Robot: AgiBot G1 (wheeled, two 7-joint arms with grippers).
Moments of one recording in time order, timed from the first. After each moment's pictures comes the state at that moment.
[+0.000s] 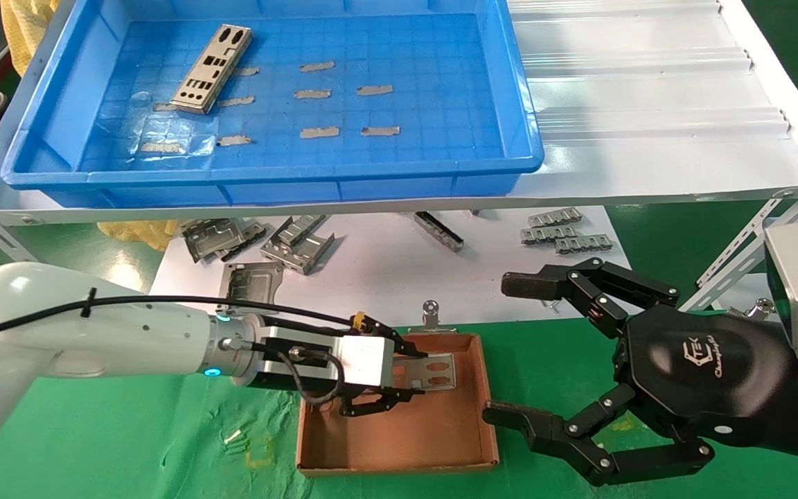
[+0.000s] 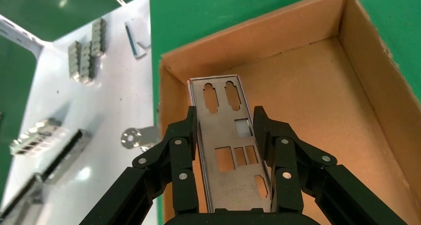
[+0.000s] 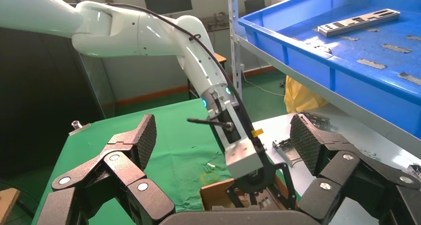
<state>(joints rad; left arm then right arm) -1.49 1.18 0.88 -0.71 1.33 1.13 0.39 1.08 -0.55 -0.41 1.22 -0.62 -1.41 0.11</state>
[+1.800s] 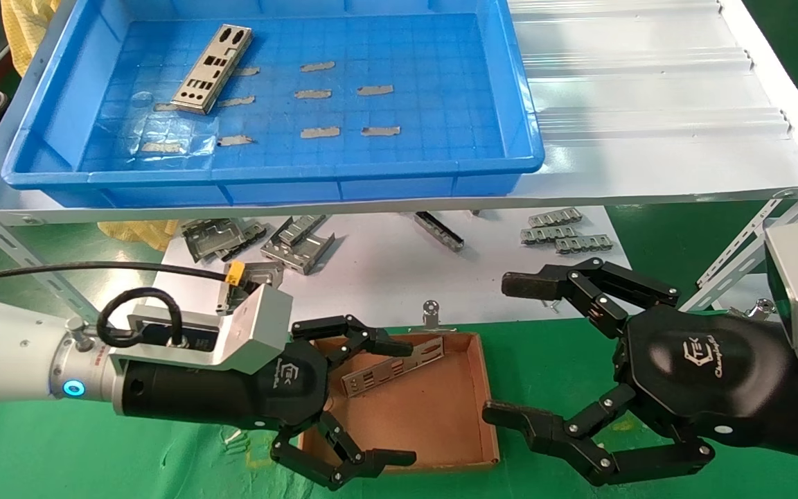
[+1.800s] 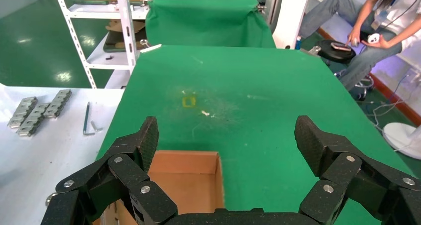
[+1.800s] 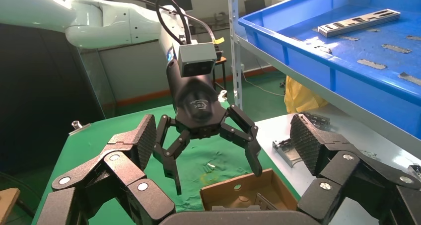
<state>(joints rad) -1.44 0.98 0.75 -0.73 0.91 1.57 0.11 1.08 -0.55 -0.41 1.22 -0.62 -1.41 0.11</state>
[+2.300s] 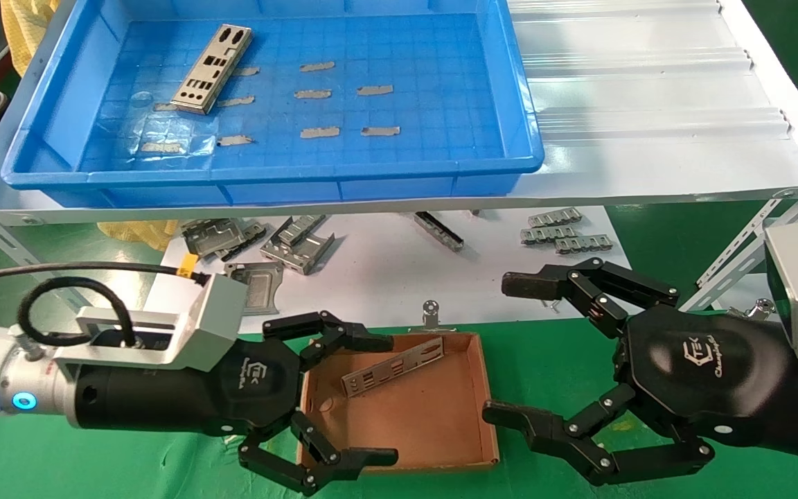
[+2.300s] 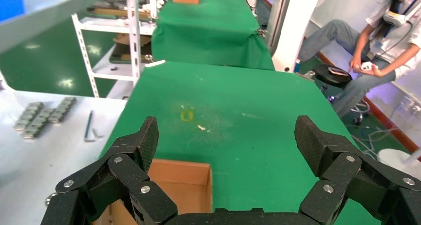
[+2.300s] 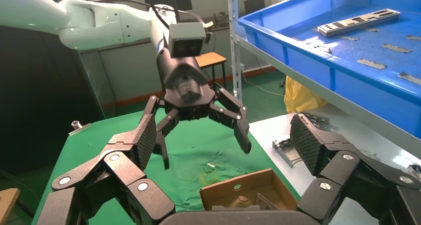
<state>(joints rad) -1.37 0.91 0.66 -0.84 0.88 1.55 0.06 1.08 -0.55 -0.41 1.22 -0.62 -1.41 0.11</state>
